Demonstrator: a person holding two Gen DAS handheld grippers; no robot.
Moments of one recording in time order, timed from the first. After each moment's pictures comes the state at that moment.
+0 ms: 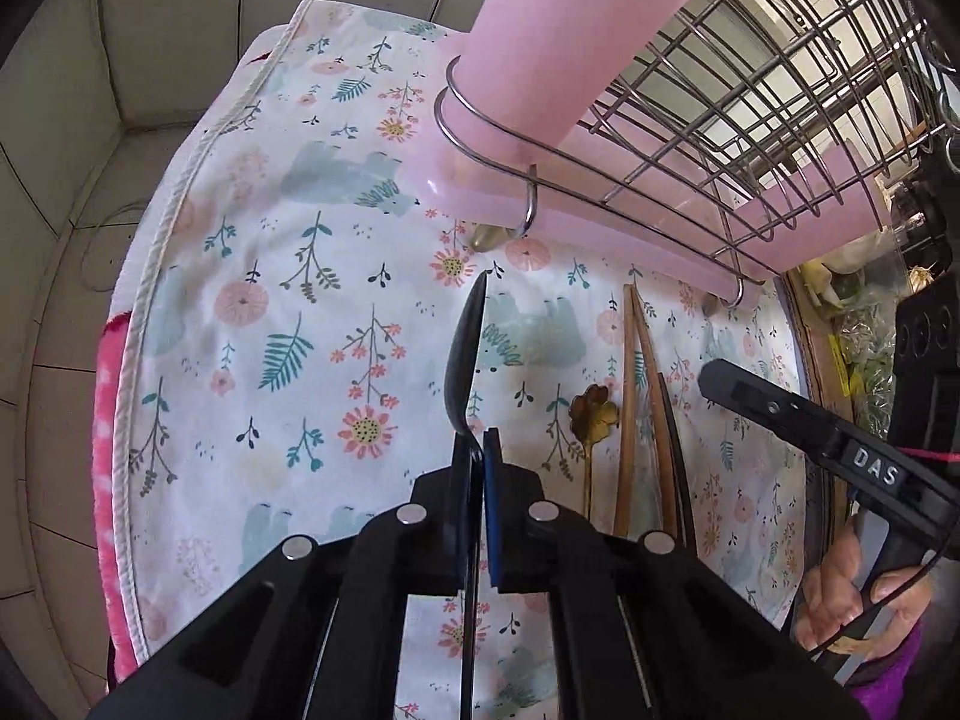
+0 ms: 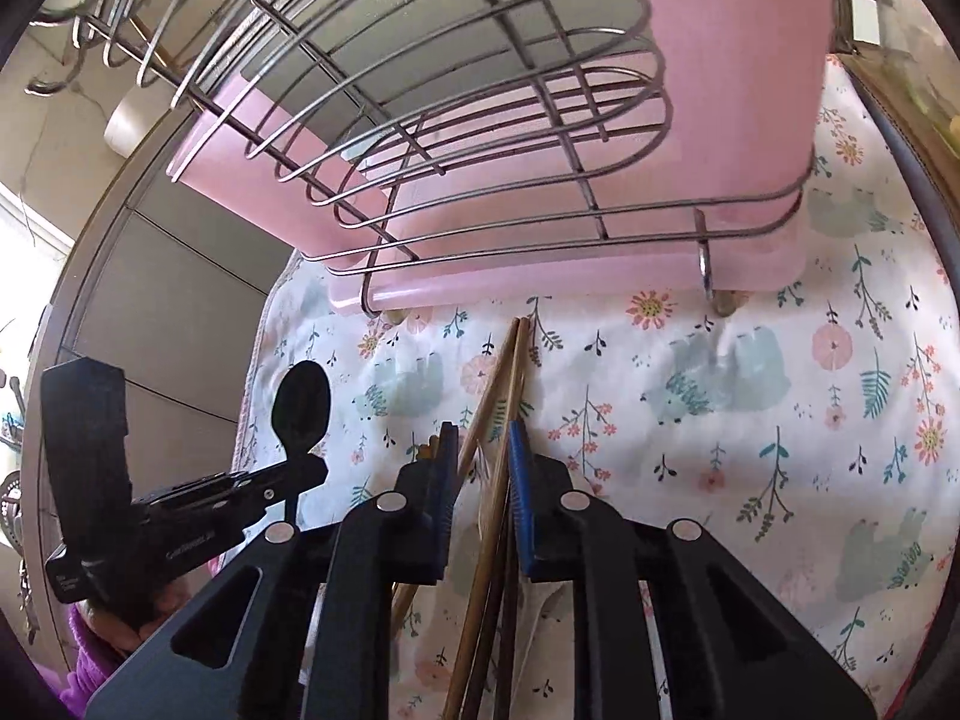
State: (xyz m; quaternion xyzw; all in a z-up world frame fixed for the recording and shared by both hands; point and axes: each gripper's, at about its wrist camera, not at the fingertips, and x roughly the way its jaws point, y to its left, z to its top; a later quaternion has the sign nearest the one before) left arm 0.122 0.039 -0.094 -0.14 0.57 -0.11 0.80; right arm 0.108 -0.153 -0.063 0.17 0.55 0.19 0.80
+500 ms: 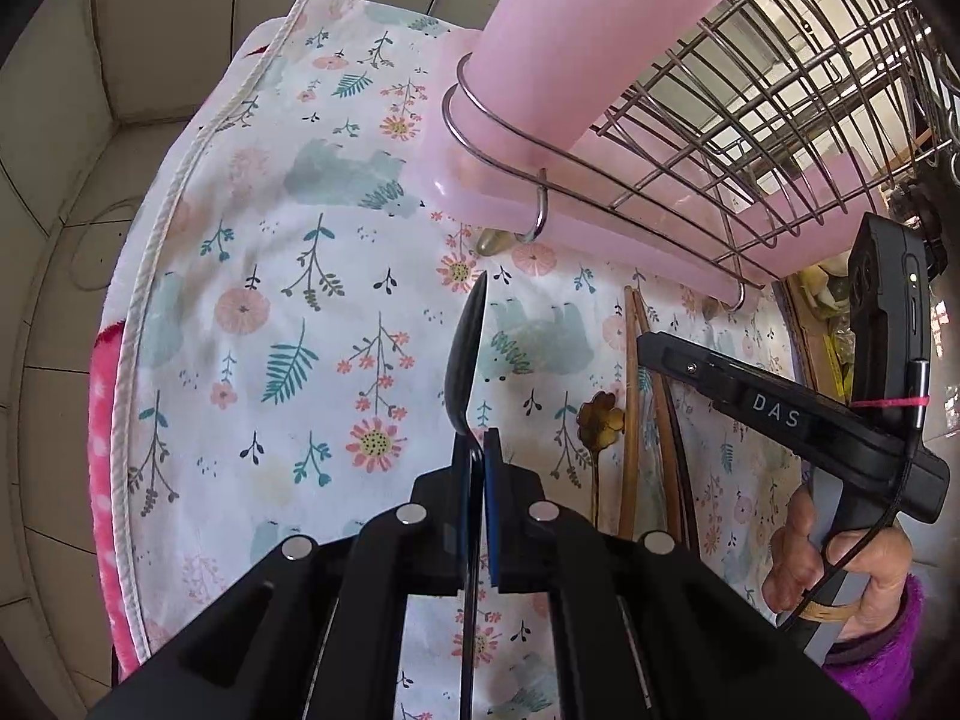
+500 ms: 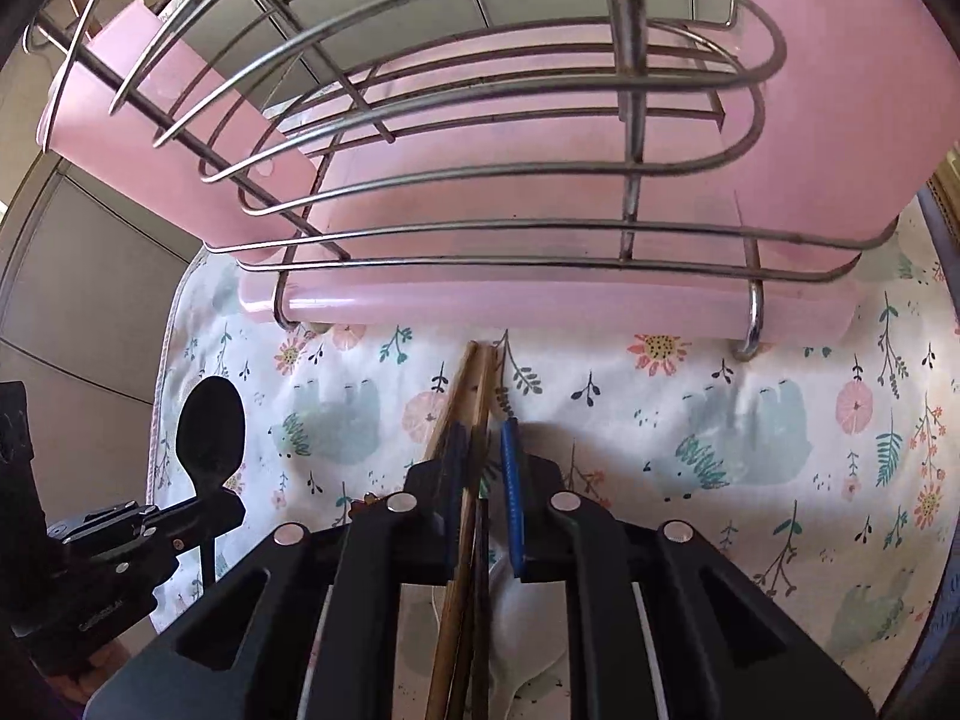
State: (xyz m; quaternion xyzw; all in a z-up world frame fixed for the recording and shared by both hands) left arm 0.130 0.045 -0.099 -0.15 0.57 -0.12 0.80; right arm 0.137 -0.119 -0.086 0.10 0.58 0.13 0.80
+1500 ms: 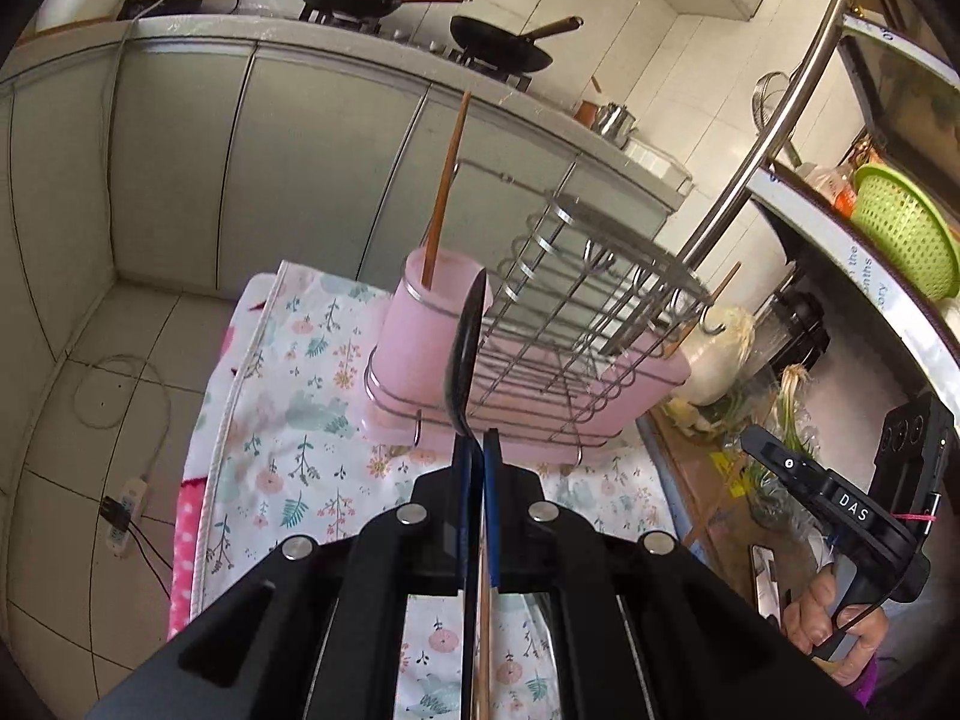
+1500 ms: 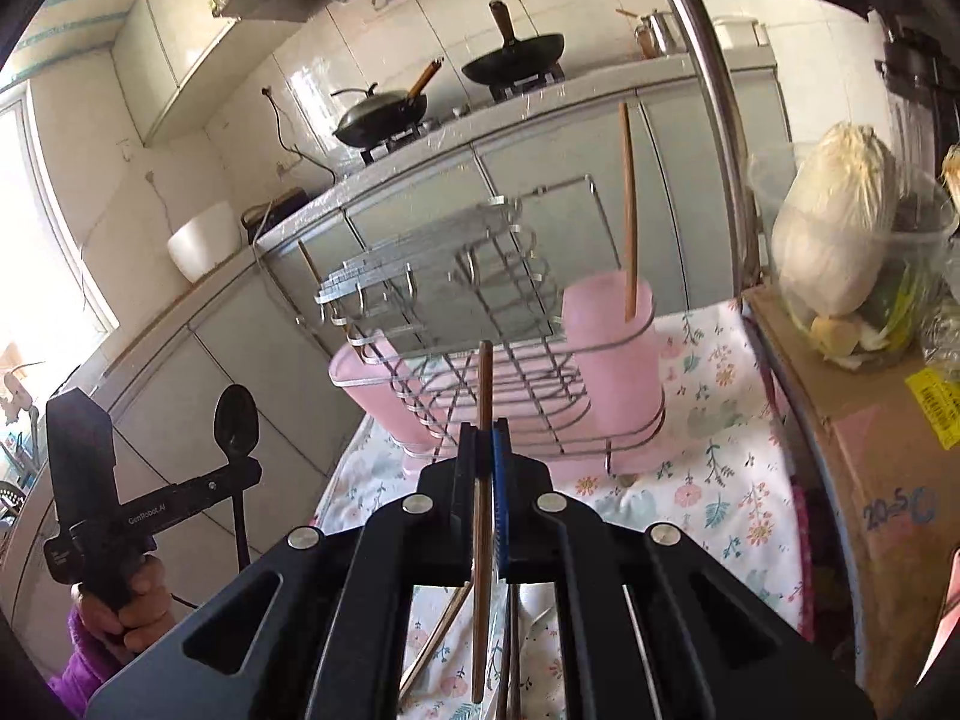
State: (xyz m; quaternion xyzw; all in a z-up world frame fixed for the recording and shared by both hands) left arm 0.053 0.052 0.057 -0.17 0.35 -0.14 0.91; right arm 0.020 -0.229 0.091 0.18 0.31 0.16 0.92
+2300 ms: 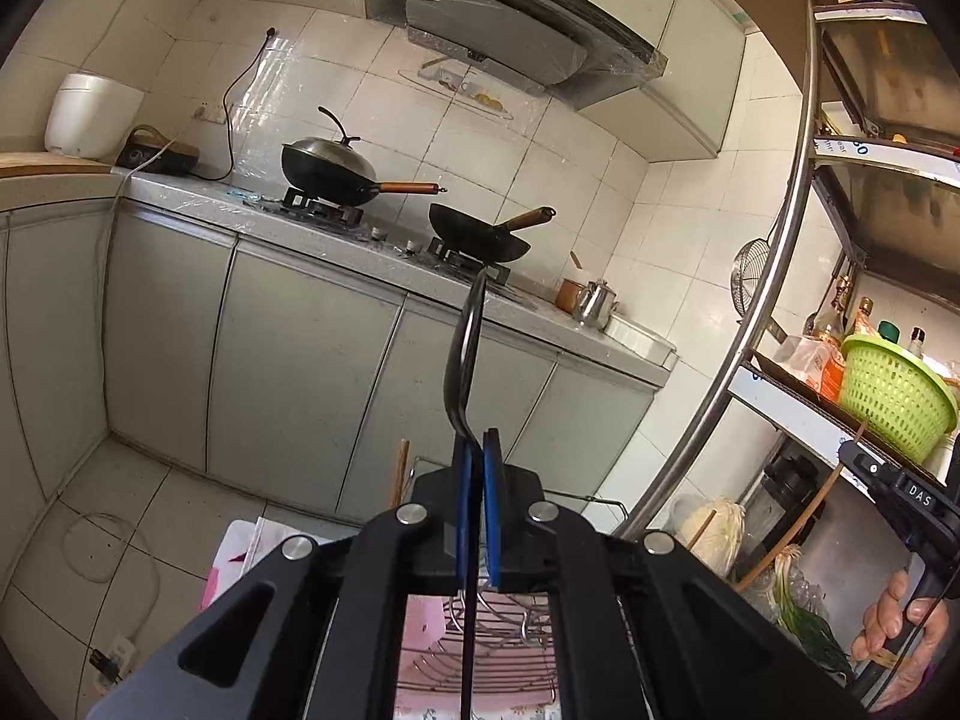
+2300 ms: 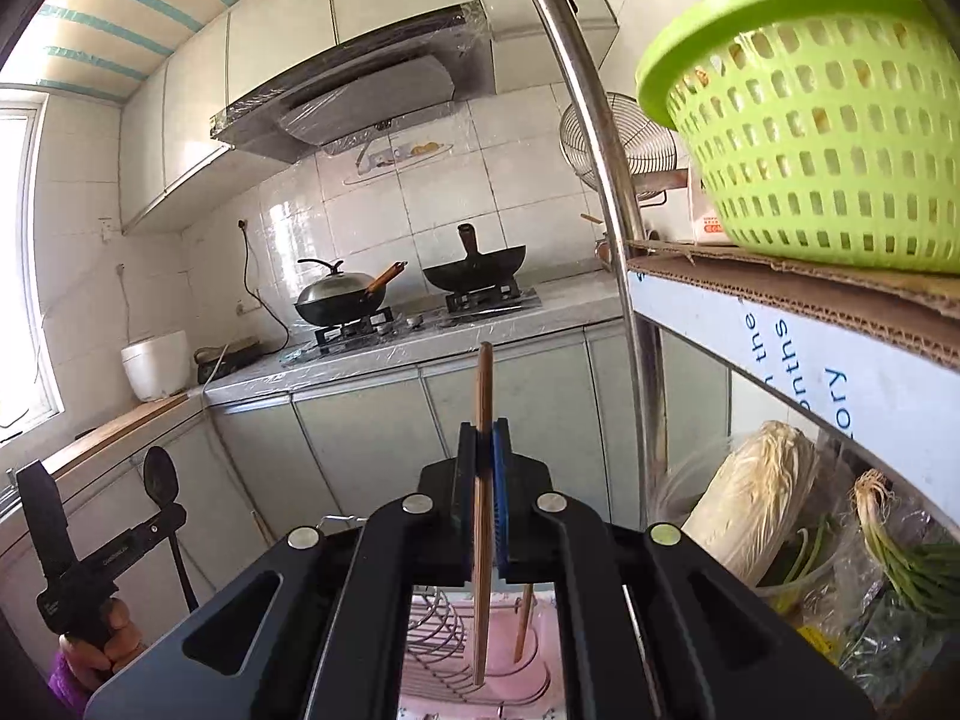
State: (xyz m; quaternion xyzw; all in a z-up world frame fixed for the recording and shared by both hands) left arm 0.127 0.053 0.170 -0.18 0.15 -0.11 0.97; right arm 0.065 -0.280 0.229 0.13 0.13 0.06 0.98
